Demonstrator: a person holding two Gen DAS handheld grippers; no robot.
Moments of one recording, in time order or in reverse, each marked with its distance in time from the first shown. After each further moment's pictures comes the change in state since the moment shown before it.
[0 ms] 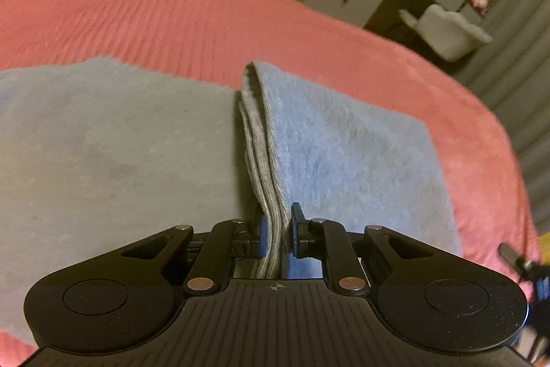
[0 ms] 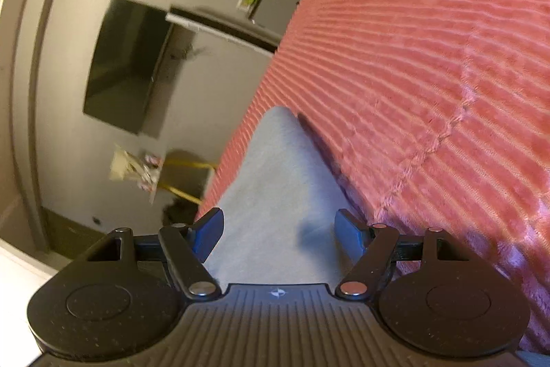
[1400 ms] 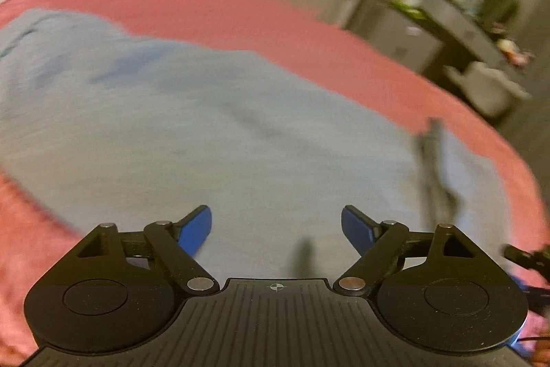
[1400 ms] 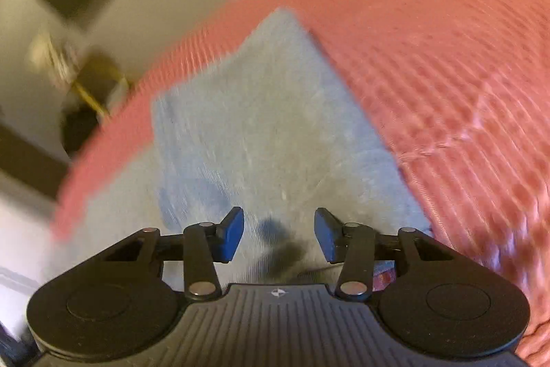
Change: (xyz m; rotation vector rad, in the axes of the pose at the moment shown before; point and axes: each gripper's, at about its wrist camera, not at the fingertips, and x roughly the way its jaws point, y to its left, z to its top) left arm -0.076 0.067 -0.074 -0.138 -0.180 0.086; right arm 0.019 0.042 -0.007 -0.232 0.094 -0.303
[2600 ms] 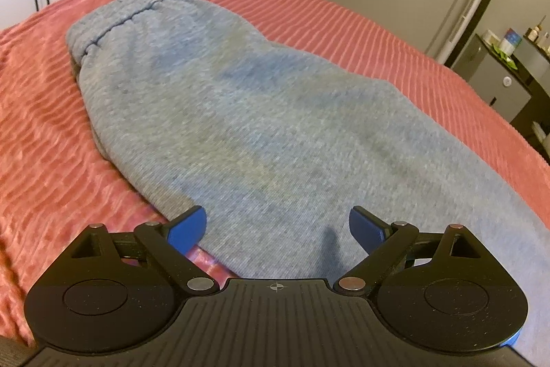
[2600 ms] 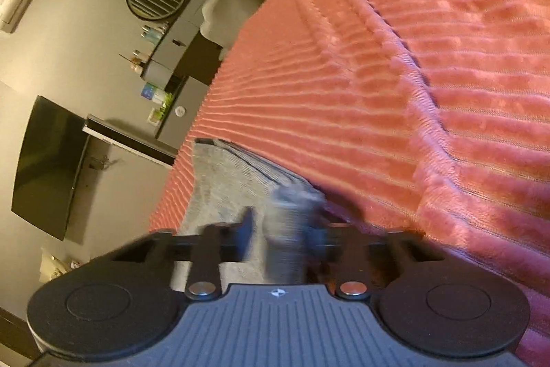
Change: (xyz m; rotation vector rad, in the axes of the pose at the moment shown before) left arm 0.000 0.066 -0.004 -0.202 -0.088 0.342; right arm -0.075 -0.239 0.064 0.408 -0.409 0.015
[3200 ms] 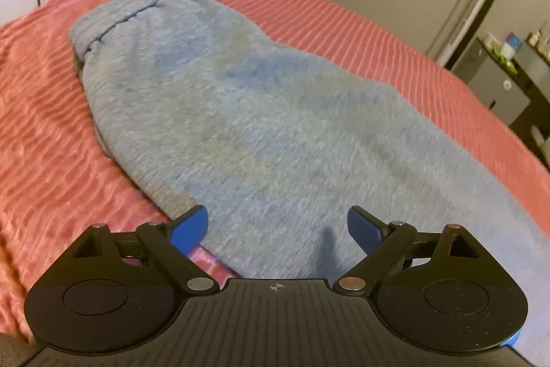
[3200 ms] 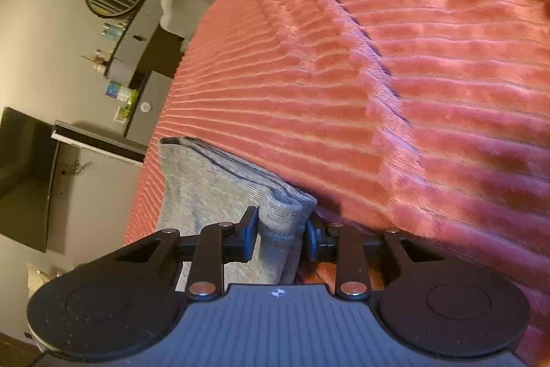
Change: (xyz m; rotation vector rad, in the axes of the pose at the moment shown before) left arm 0.001 0.002 0.003 -0.015 0.009 -0.006; right arm -0.004 -0.001 0.012 0.052 0.060 -0.087
